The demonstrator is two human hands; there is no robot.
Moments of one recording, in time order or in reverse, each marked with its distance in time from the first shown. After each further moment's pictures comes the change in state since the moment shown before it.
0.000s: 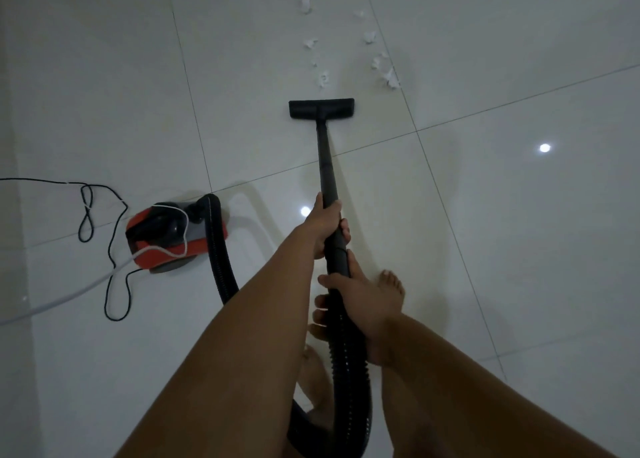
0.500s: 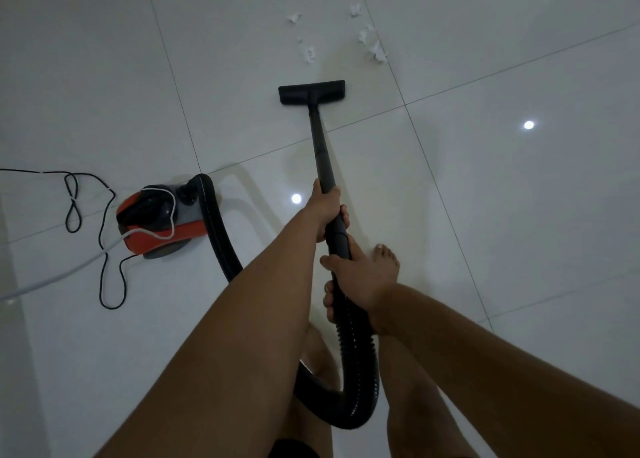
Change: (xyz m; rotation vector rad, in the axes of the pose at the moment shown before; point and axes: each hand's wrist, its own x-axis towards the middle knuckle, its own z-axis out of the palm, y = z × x) left_hand -0.009 -0.031 -0.001 0.095 0.002 0.010; right_hand -0.007 0.024 0.002 -0.074 0.148 0.047
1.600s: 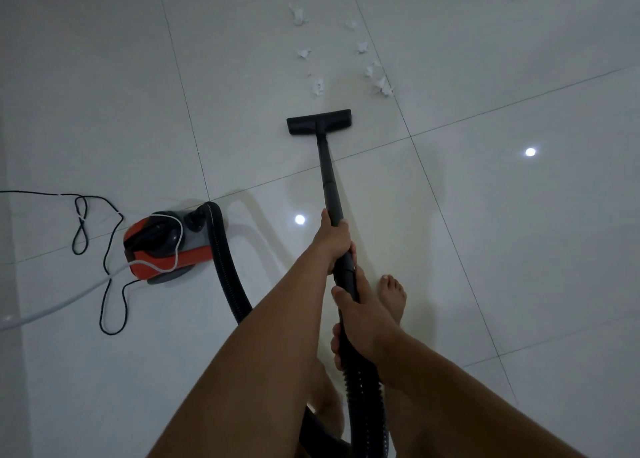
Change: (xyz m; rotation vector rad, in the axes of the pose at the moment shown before) left_hand -0.002 0.006 0.003 0.190 0.022 0.014; right_hand 0.006 0.004 0.006 -0.096 0.138 -0.106
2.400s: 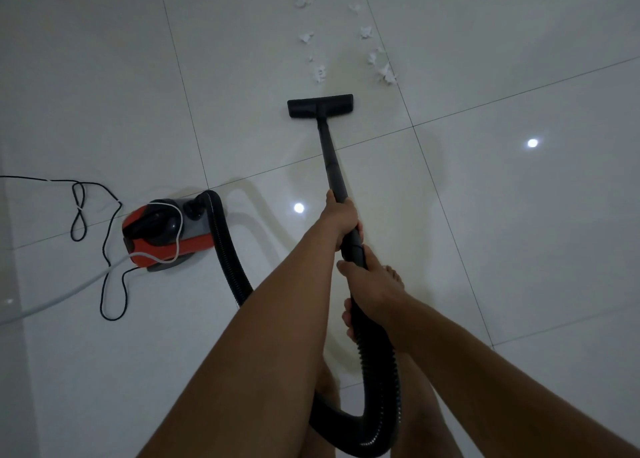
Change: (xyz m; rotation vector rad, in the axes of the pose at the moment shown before) left_hand 0.002 0.029 0.010 -0.012 0.020 -0.009; right_hand -0.003 -0.042 -0.005 -0.190 0.056 0.063
